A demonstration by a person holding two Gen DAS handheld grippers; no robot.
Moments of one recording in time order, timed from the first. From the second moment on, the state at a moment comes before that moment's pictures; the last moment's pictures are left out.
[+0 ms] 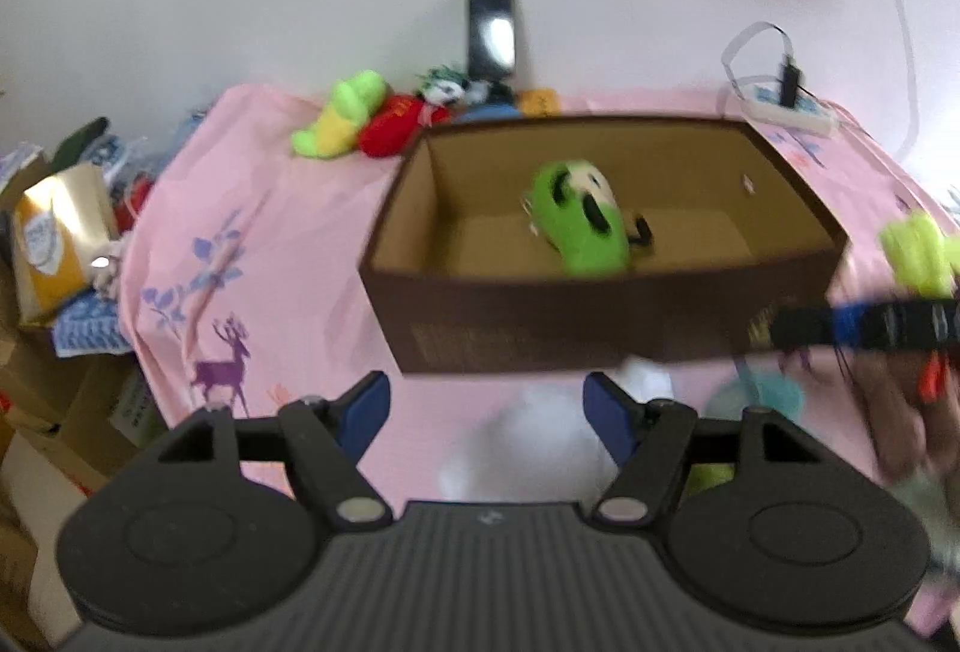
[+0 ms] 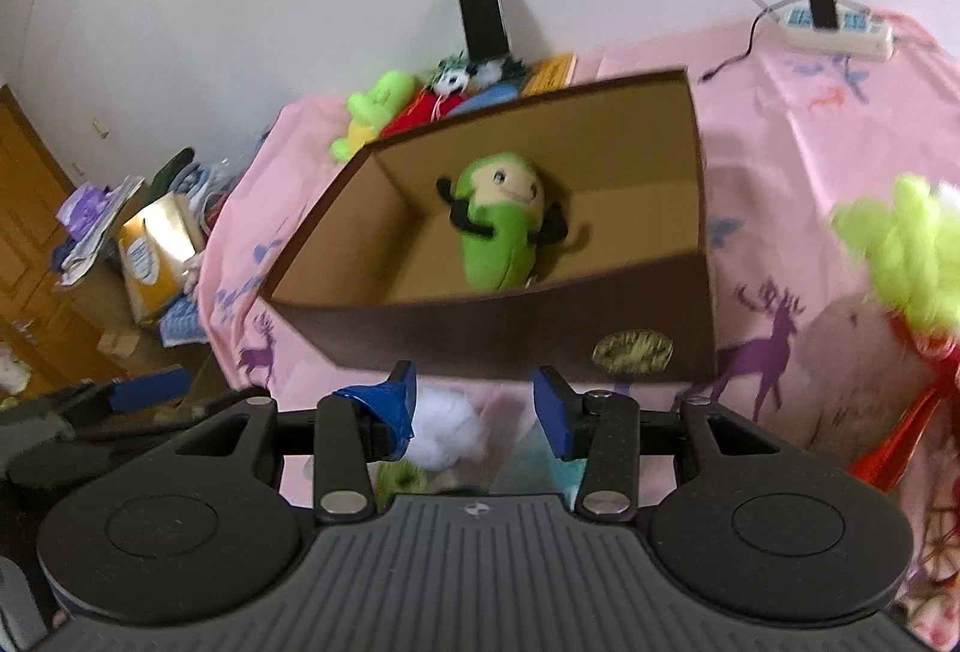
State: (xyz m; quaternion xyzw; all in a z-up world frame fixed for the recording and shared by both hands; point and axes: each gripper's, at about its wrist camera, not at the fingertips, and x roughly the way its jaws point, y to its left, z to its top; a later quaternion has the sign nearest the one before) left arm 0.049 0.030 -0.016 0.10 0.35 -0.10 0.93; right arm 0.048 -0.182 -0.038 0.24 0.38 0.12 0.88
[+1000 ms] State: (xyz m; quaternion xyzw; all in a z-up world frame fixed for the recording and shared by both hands) left arm 0.013 0.001 -0.086 0.12 0.35 -0.25 0.89; right arm 0.041 -0.151 -0.086 0.28 0.43 0.22 0.83
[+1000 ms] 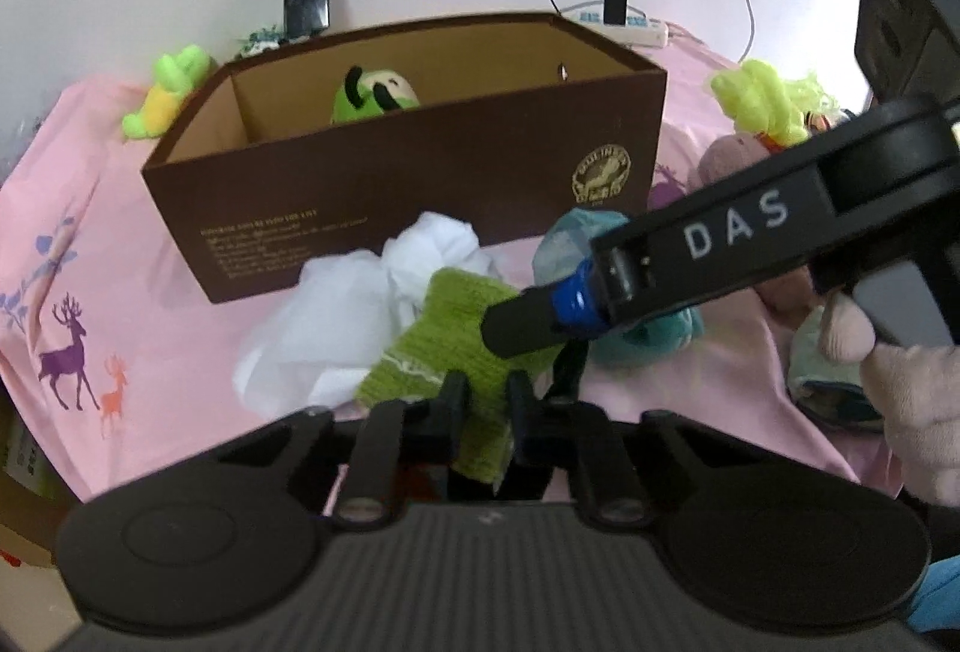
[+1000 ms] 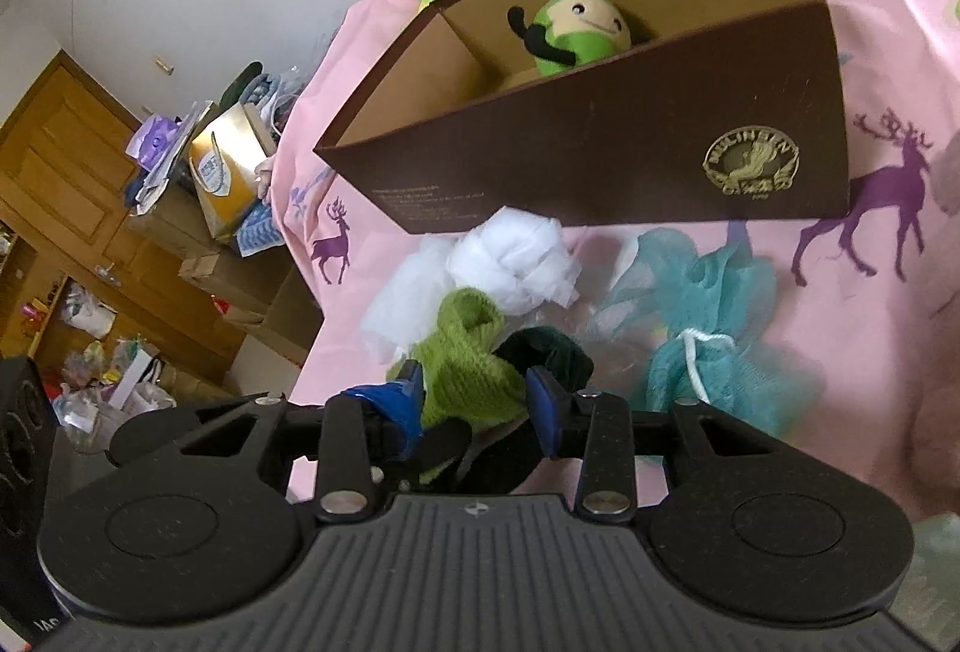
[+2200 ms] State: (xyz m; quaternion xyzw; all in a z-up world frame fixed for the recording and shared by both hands) left arm 0.124 0.001 0.040 0.12 0.17 -0.27 0.94; right arm 0.166 -0.174 -0.005 0.32 0.34 0.26 0.85
